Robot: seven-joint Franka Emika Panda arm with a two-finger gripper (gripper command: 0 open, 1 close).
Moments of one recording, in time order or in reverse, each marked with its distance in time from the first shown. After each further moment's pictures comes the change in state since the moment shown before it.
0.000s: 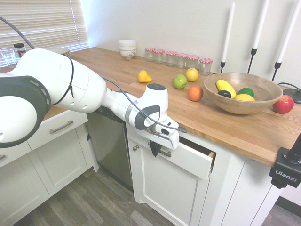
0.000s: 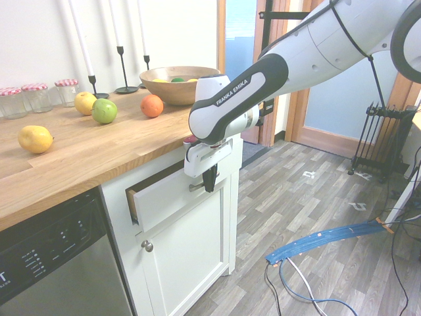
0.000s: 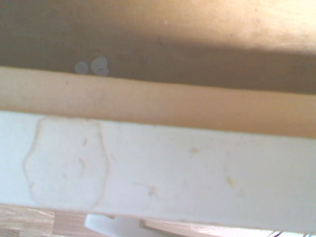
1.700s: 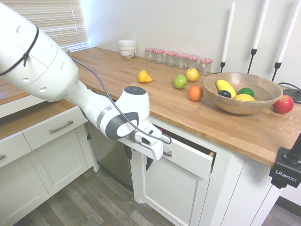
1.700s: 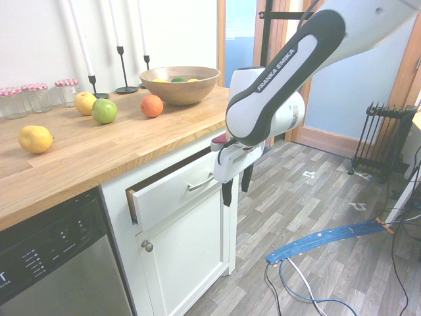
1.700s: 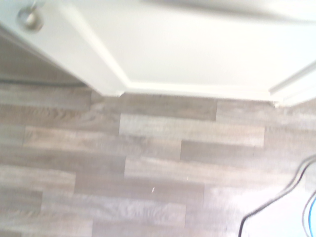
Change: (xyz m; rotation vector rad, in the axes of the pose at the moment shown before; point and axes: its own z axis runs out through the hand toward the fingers) arm -0.104 0.076 -0.040 0.025 -0.019 0.009
